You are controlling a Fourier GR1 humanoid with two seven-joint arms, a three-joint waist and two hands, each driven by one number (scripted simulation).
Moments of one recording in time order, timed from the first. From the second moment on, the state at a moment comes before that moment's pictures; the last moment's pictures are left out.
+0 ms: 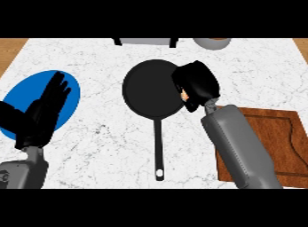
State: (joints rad) left arm -0.16 0.21 0.02 -1.58 0.16 0.10 0.24; right arm -0.67 -0.03 0.18 -1.14 1.32 0.10 -0.01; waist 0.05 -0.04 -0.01
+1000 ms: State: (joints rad) left arm -0.25 0.18 -0.01 -1.53 0.13 0.10 0.24; right arm -1.14 -0.01 0.56 -1.11 1.09 -0.01 1.08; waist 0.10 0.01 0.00
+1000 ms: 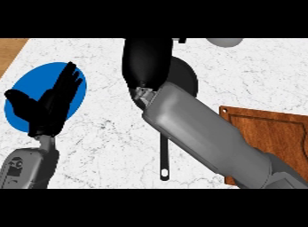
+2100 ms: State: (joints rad) left arm -0.21 0.19 0.03 -1.56 0.13 0.09 0.22; right arm -1.10 0.00 0.48 -0.52 0.86 -0.54 0.72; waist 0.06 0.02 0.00
